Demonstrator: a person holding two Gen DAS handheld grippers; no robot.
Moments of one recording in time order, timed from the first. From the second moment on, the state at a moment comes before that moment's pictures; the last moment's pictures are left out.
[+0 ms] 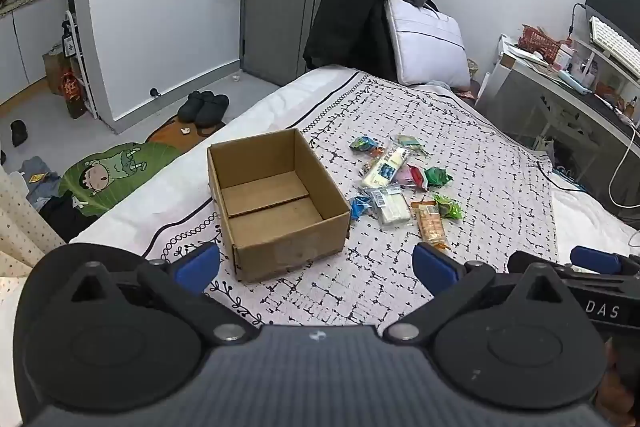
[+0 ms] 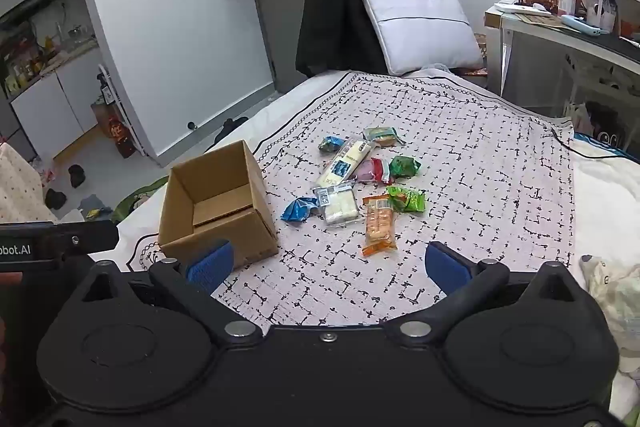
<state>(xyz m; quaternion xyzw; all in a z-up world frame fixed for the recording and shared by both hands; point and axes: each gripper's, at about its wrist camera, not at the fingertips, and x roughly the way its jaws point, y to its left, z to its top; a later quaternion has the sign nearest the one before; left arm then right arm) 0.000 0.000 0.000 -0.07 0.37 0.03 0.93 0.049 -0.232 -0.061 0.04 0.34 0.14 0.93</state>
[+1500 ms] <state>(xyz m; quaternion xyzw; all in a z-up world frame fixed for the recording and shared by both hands) -0.015 0.005 0.011 -0.08 0.37 0.03 0.93 0.032 -0.226 -0.048 0.02 0.33 0.14 0.94</state>
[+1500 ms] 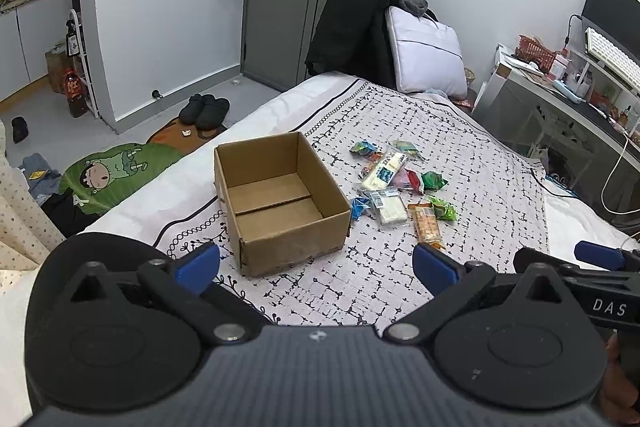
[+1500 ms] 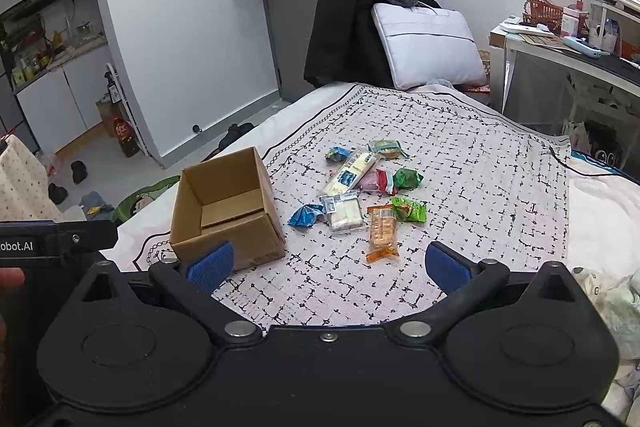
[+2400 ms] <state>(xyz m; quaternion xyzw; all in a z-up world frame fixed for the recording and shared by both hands) -0.018 0.013 0.012 -0.08 0.36 0.03 0.93 0.033 -0.223 -0.050 0.01 0.32 0.14 0.94</state>
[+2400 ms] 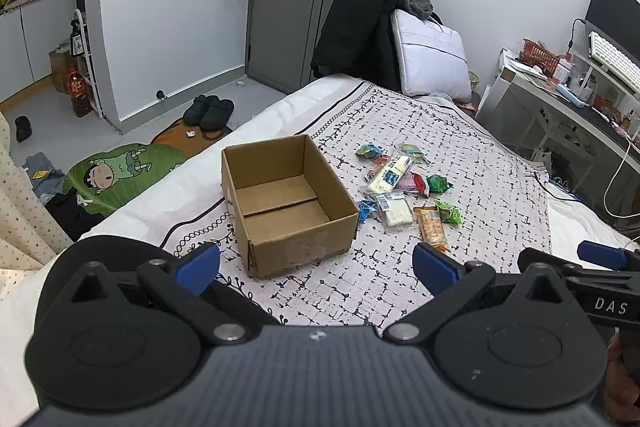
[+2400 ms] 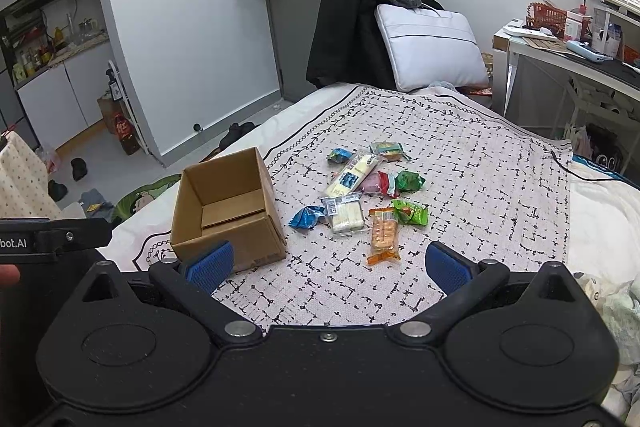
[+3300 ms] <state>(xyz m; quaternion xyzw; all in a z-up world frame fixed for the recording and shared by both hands) 0.025 -0.004 0.006 -0.07 0.37 0.02 0.93 0.076 -0.231 -0.059 0.02 0.33 0.18 0.93</state>
